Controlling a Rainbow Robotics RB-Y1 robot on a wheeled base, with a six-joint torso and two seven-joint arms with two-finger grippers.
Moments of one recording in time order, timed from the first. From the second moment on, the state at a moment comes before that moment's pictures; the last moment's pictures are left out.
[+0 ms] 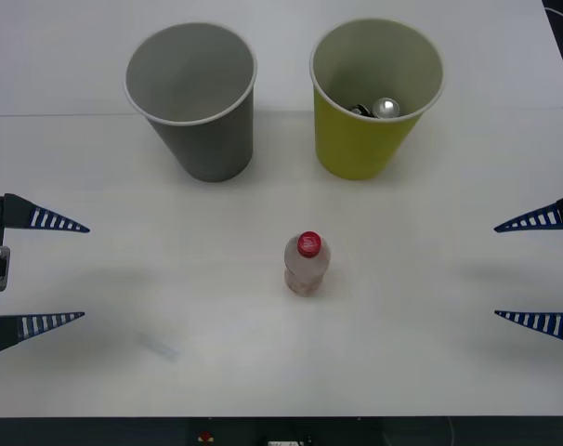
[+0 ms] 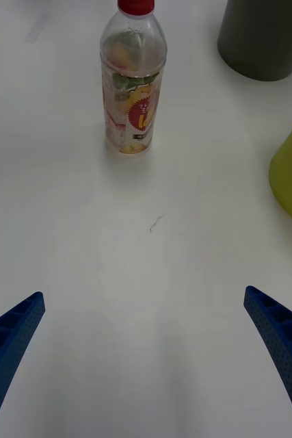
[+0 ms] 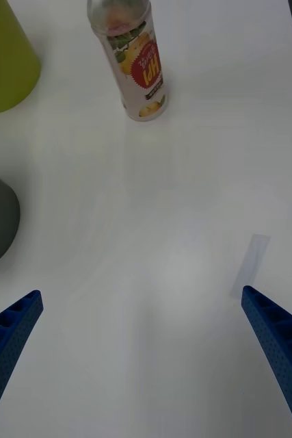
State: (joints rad) right arm 0.26 -1.13 -0.26 -2.01 1.31 -1.13 -0.09; left arm 0.26 1.13 0.26 -2.01 -1.31 -1.13 -0.09
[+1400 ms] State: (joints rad) right arm 0.22 -0.86 -0.24 -1.88 1.33 -1.21 -0.02; left arm 0.26 1.13 0.26 -2.01 -1.31 -1.13 -0.09
